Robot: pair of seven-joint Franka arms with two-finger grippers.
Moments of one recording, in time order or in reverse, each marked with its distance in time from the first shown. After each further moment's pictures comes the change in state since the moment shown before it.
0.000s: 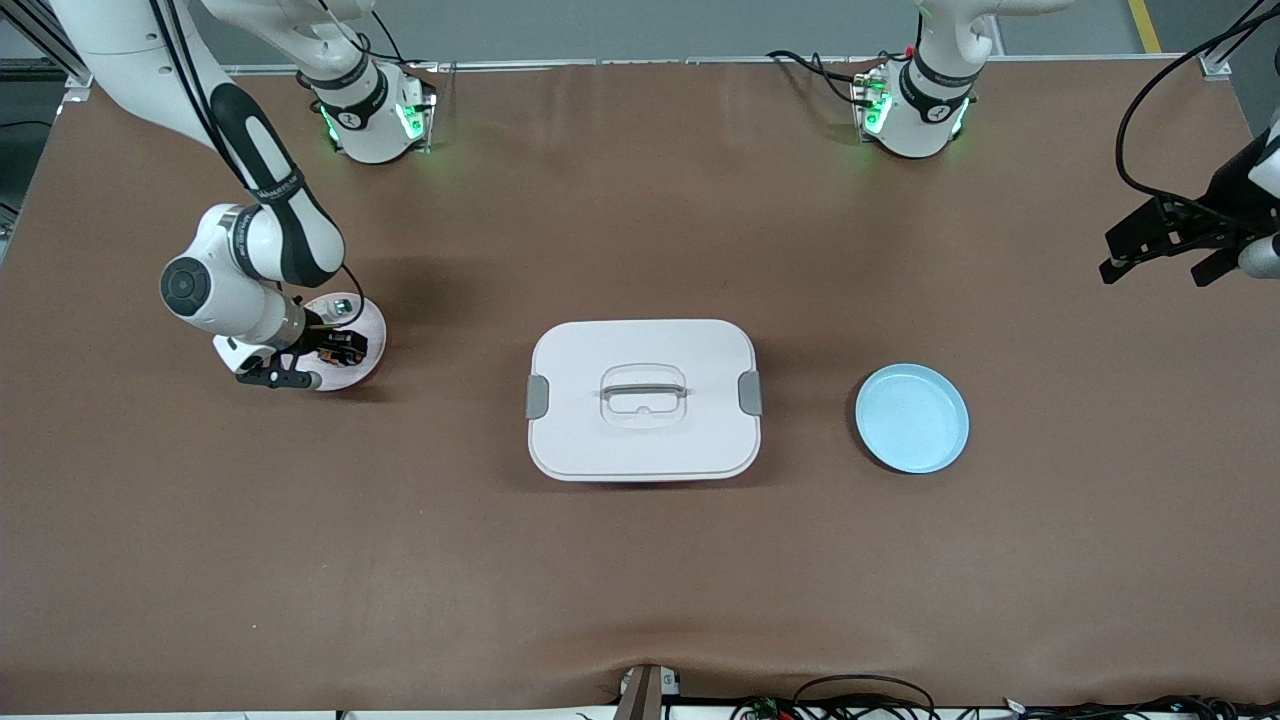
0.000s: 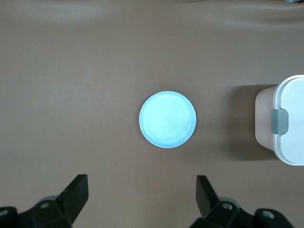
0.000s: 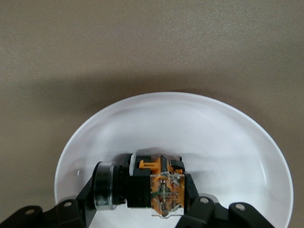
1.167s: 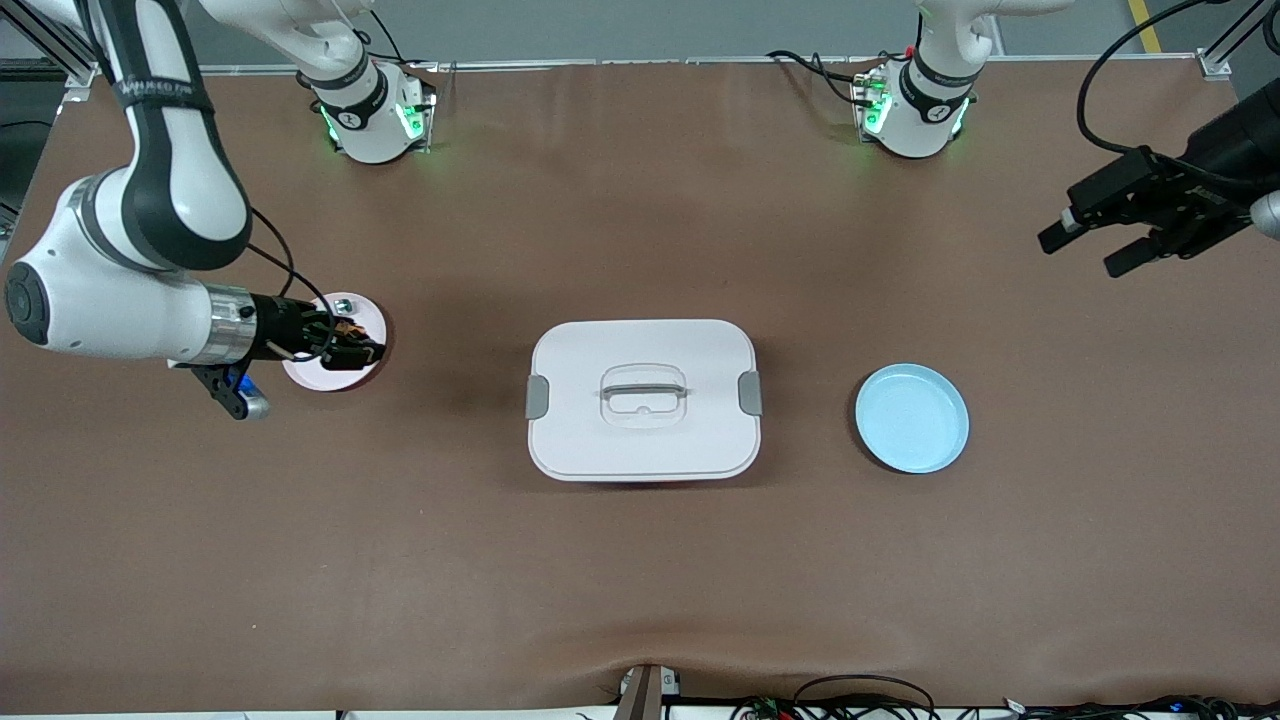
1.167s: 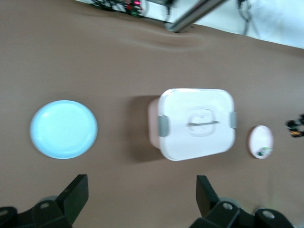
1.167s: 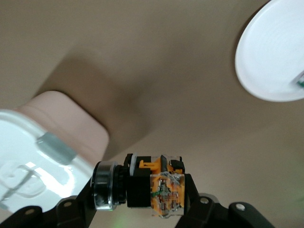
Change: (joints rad) left arm -0.011 0.004 -0.003 0.049 -0.472 -0.005 0.000; right arm 0.120 -0.102 0.025 0.578 0.268 -0.738 0.768
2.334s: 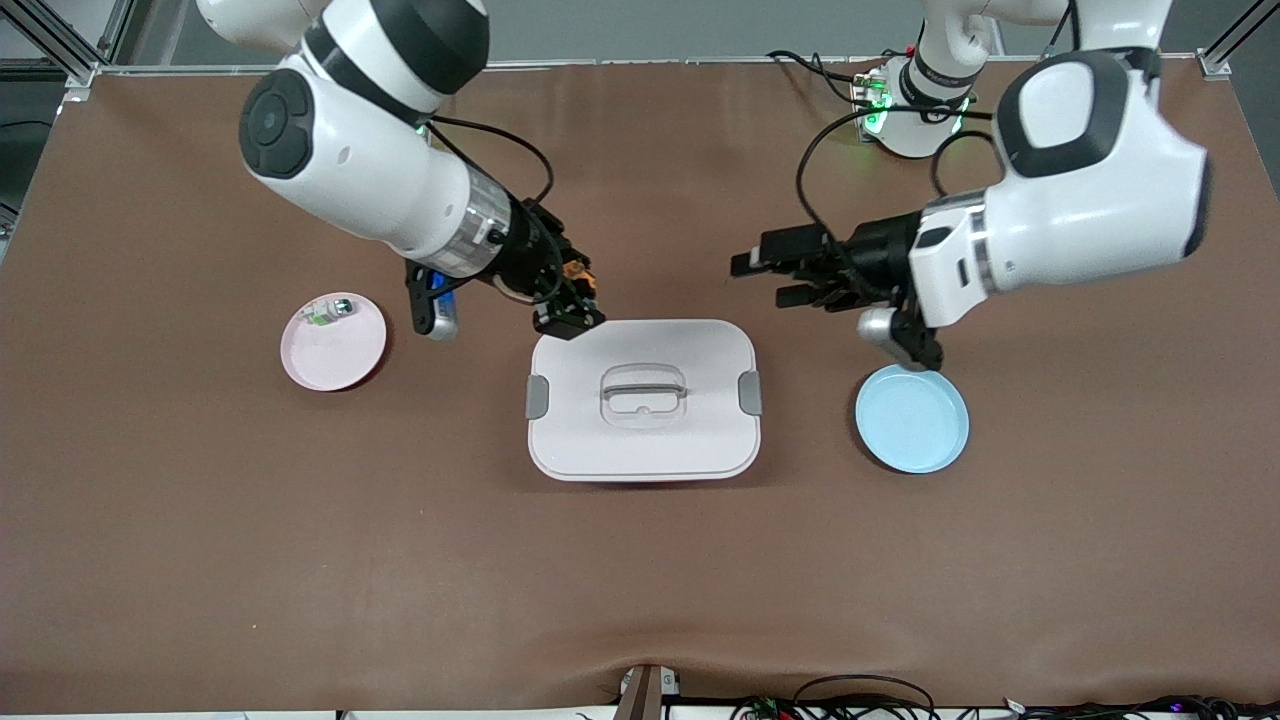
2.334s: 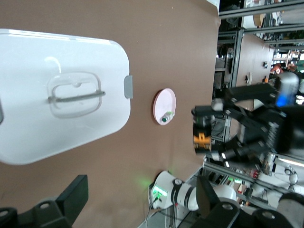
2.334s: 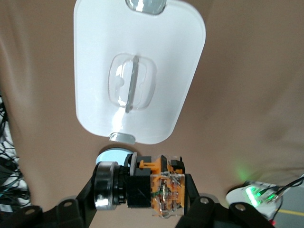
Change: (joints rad) left arm -0.311 0.277 -0.016 -0.019 -0.456 0.212 -0.020; right arm 0.412 0.206 0.005 0.583 0.028 0.043 1.134
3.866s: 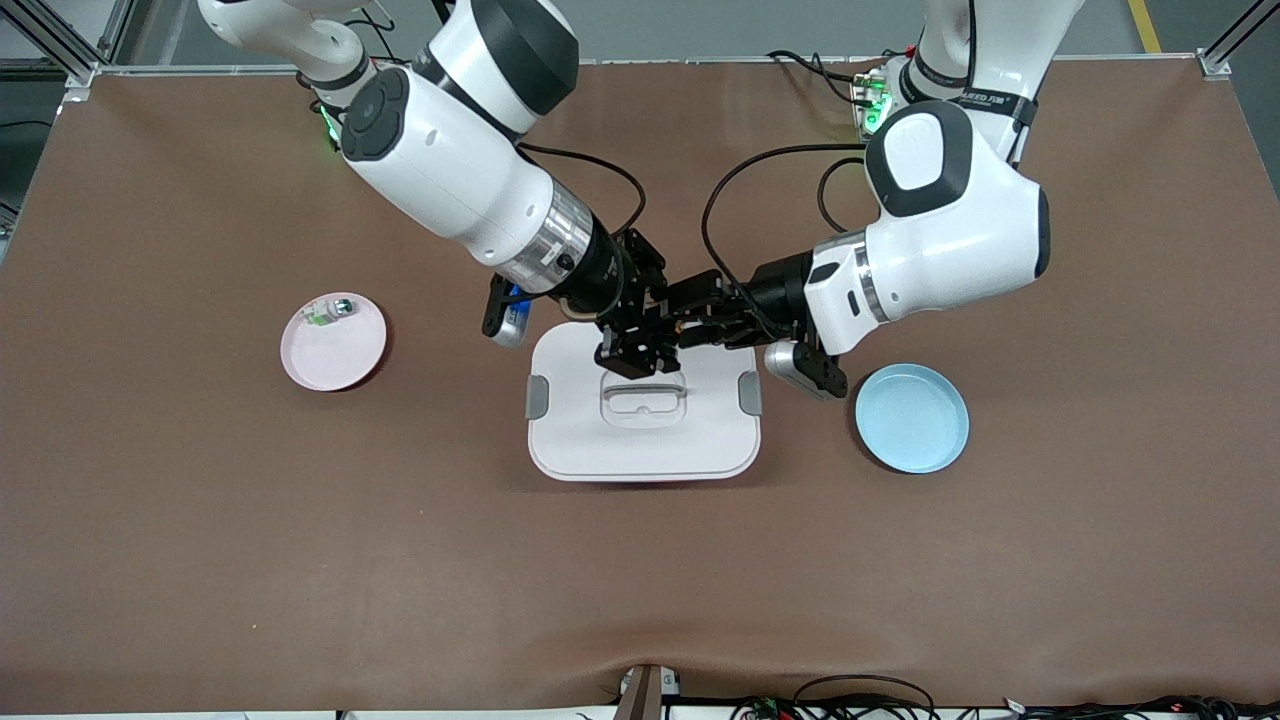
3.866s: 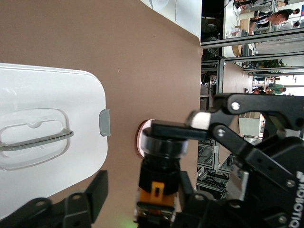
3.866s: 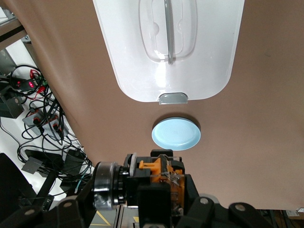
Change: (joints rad) left arm -0.124 0.090 -0.001 0.011 -0.118 0.268 0.064; right arm 0.076 0.124 -0.004 0.092 0.002 0.292 0.297
